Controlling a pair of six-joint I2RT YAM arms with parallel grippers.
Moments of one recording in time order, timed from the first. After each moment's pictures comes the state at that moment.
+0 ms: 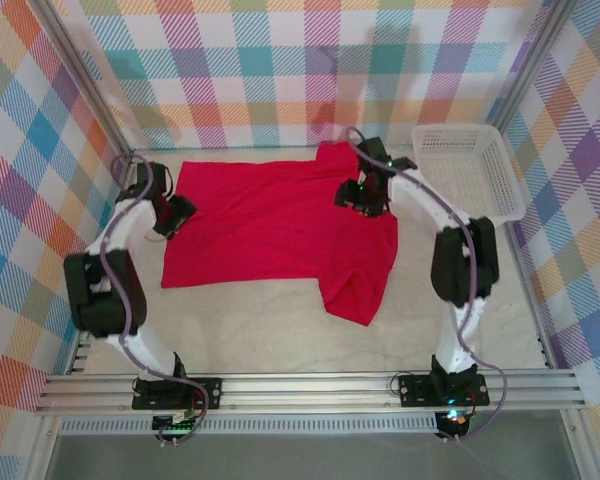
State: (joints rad) left arm 0.11 1.65 1.22 -0.64 0.10 -0.74; right arm 0.40 1.91 1.61 -0.81 -0.16 0.57
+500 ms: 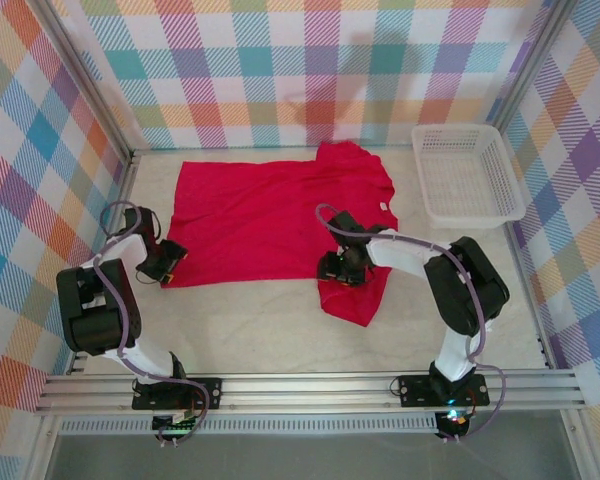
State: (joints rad) left arm 0.26 1.60 0.90 -0.55 0.17 -0.78; right arm 0.65 1.78 1.07 -0.56 -0.19 0.75
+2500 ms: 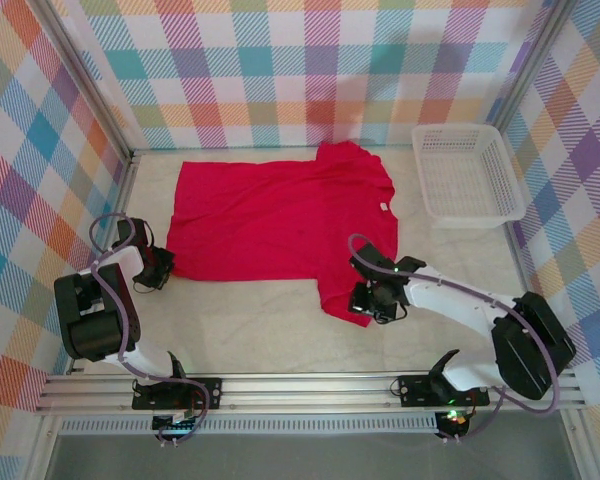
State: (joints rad) left arm 0.32 1.57 0.79 -0.41 0.13 -0.84; right arm 0.74 1.33 0.78 -0.77 -0.08 0.93
